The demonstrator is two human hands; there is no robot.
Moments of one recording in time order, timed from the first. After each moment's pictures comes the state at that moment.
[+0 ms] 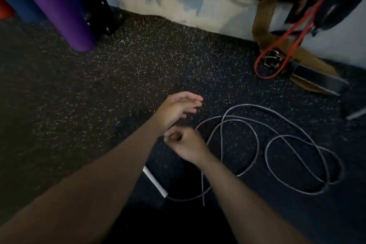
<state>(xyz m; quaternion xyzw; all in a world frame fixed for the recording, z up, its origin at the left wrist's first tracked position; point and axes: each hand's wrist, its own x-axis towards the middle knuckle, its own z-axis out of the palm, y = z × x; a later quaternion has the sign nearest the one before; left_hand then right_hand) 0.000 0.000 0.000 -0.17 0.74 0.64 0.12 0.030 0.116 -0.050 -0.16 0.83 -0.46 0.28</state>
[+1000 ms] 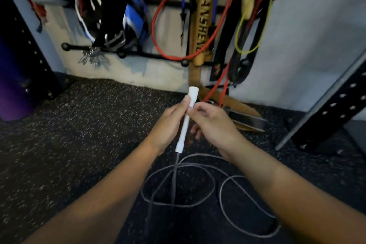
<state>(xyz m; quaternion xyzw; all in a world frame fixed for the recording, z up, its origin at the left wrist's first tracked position) -0.092 0.111 0.083 0.05 0.67 0.74 0.02 -0.083 0.255 0.125 -0.10 0.79 -0.60 0.09</state>
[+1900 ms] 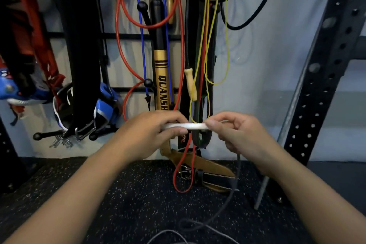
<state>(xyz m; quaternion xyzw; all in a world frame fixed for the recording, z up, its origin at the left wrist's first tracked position) -0.107 0.135 0.290 0.34 0.89 0.22 -0.21 -0.084 0.389 0.284 -0.20 0.79 -0.58 -0.09</state>
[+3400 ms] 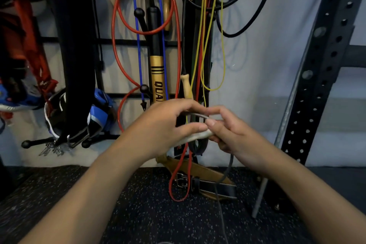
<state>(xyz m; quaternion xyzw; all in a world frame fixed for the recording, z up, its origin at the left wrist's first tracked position) -0.085 0.171 0.326 0.32 0.88 0.30 -0.19 -0.089 0.383 0.291 -0.27 0.82 -0.50 -0.08</state>
